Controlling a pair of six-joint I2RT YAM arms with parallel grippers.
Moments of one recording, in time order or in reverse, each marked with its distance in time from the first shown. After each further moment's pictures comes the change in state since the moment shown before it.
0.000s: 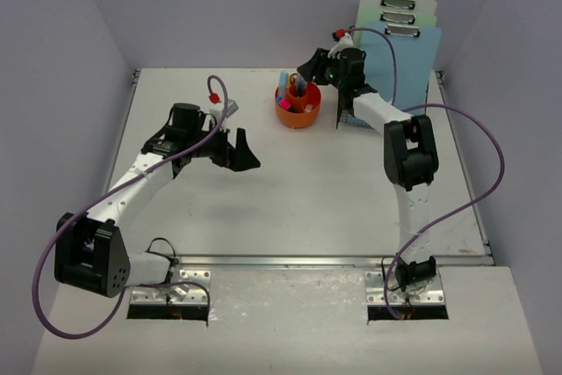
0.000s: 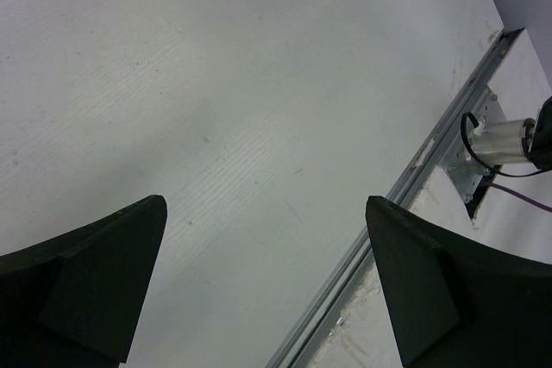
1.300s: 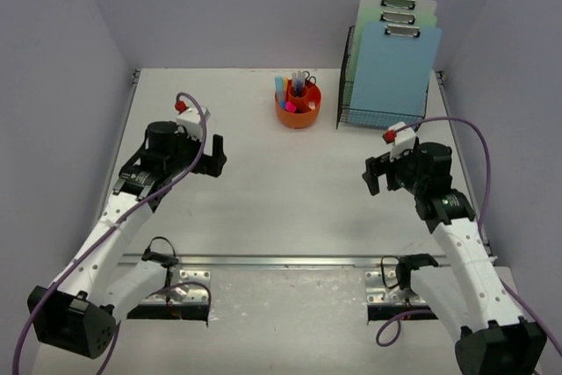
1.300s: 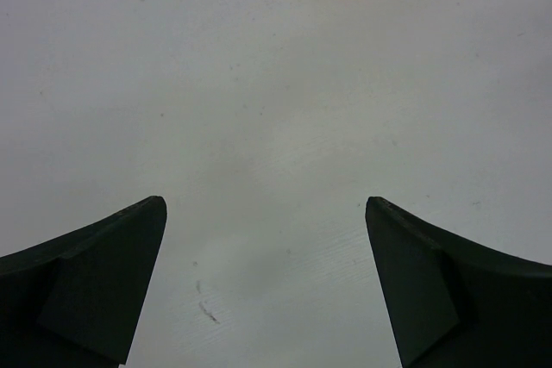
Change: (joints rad) left arm 0.004 -0.354 -0.093 -0.095 -0.563 0.118; right arm -0.136 -1.483 -1.102 -0.745 0.044 -0.665
